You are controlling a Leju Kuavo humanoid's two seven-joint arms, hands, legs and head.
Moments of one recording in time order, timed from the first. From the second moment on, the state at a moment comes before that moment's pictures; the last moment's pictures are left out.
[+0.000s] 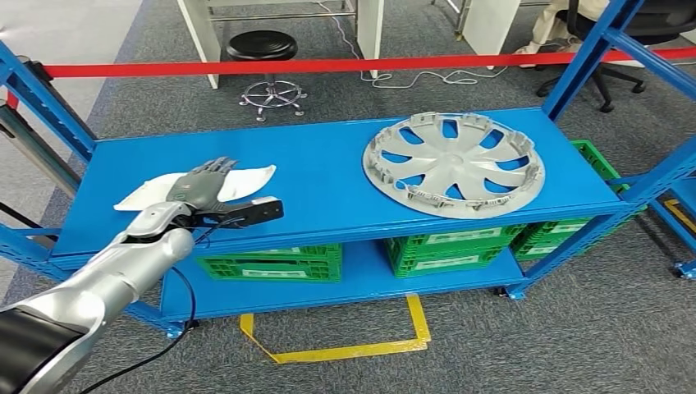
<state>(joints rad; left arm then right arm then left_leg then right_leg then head) -0.83 0.04 -0.58 -0.48 -0.95 0.23 -0.02 -0.03 0.13 -0.28 -0.20 0.95 -0.05 0.18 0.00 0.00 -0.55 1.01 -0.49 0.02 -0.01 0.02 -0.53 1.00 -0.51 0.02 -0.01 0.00</state>
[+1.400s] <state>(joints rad) -0.85 0.09 -0.54 -0.40 -1.14 0.21 0.14 -0.03 0.13 -0.28 -0.20 1.00 -0.02 0.16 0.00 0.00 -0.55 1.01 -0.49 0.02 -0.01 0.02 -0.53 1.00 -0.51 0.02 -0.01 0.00</state>
